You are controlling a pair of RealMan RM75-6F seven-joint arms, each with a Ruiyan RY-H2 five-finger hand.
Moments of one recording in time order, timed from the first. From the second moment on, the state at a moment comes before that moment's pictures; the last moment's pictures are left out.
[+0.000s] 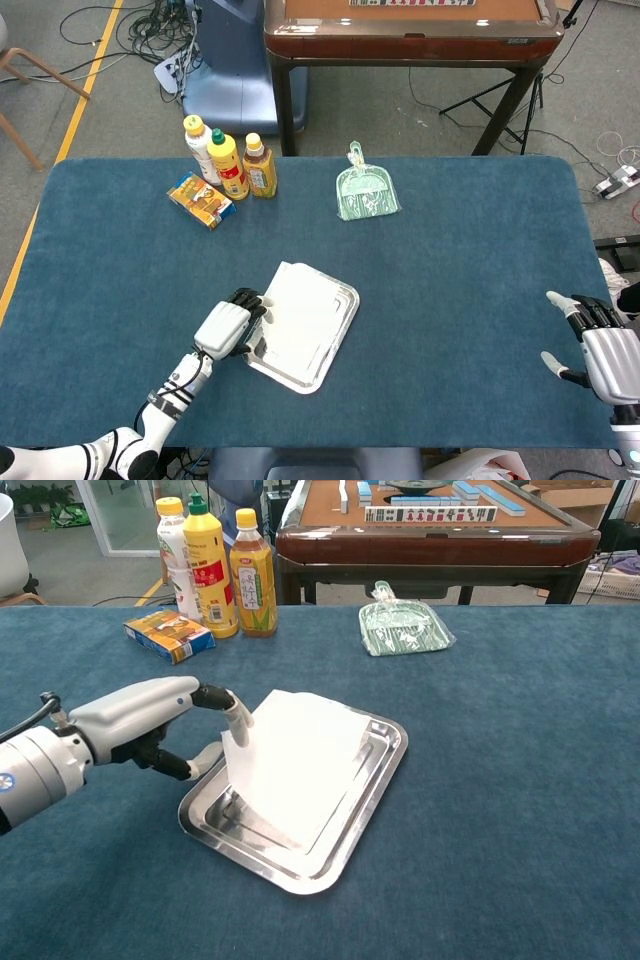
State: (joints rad) left arm -0.60 -1.69 -0.08 -1.38 1.42 1.10 0.07; right arm 0.05 -1.03 0.03 -1.64 -1.57 1.50 0.05
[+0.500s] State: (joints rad) left arm -0.60 -1.65 -0.07 -1.42 1.38 1.05 0.12; right arm 0.05 -1.03 0.03 -1.66 -1.57 1.50 0.04
